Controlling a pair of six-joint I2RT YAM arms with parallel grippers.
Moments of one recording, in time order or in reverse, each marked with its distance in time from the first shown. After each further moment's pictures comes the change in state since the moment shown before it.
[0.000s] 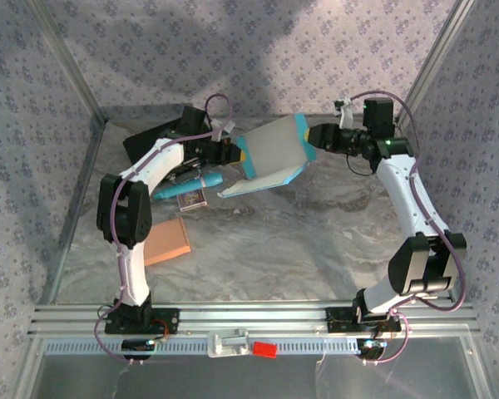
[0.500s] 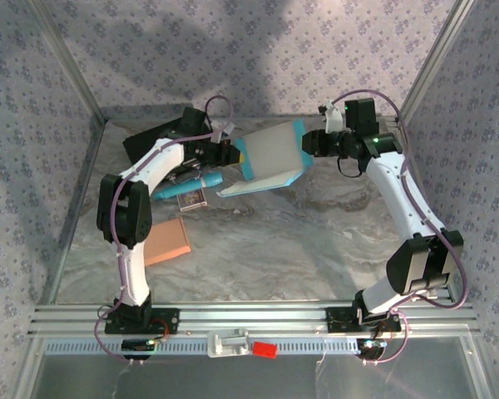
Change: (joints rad) left arm -0.002 0.000 0.000 -0.030 -0.044 0.026; right arm 0.114 0.014 0.055 -0.132 0.301 -0.139
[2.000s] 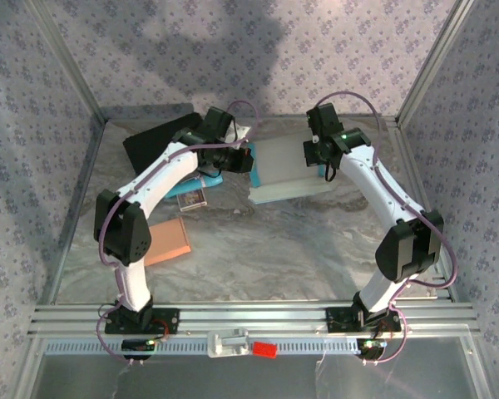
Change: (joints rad) left arm -0.207 -0.141 0.055 -0.203 -0.443 0.046; right arm 0.166 0.124 0.085 -0.197 0.729 -0.020
